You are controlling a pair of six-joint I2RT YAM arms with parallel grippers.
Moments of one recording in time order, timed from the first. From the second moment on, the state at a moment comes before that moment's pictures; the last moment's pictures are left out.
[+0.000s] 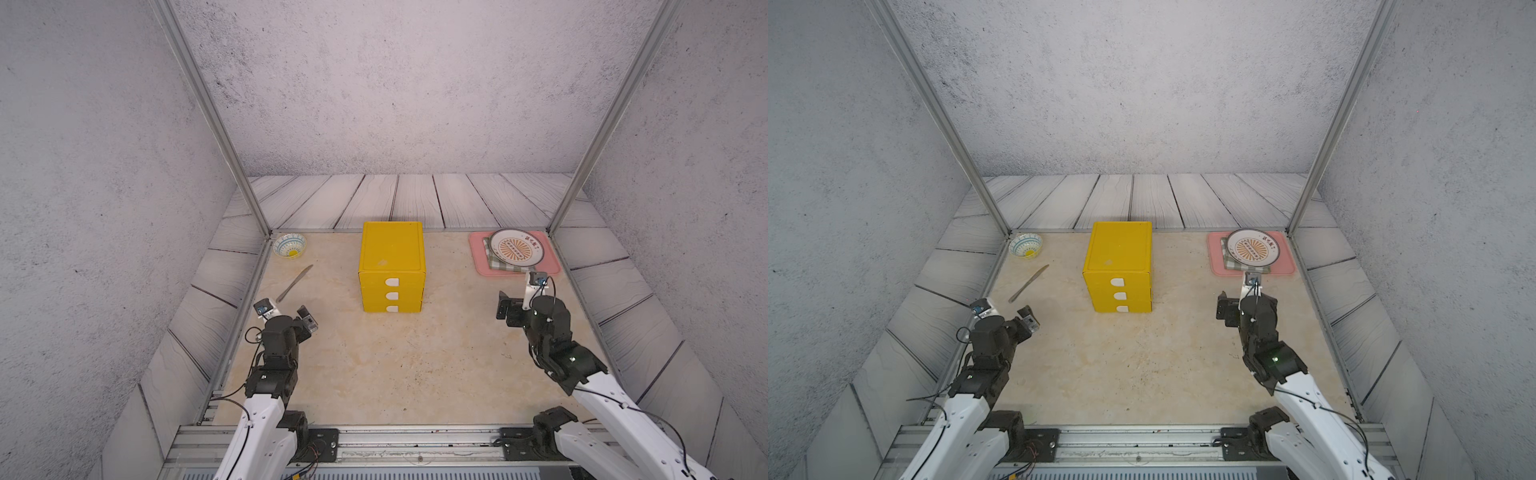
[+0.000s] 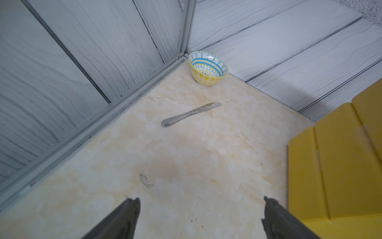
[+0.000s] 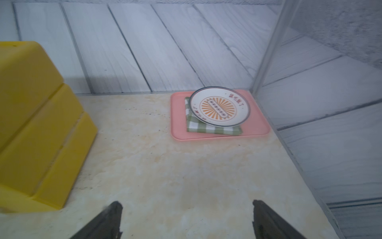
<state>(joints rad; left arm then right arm) -0.04 0.64 0.32 -0.11 -0.30 -0.43 0.36 0.75 0.47 -0.12 0.44 0.13</state>
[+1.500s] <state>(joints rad) 0.04 1.54 0.44 0.69 -0.08 -0.03 0.05 1.53 0.46 0.64 0.15 0.00</state>
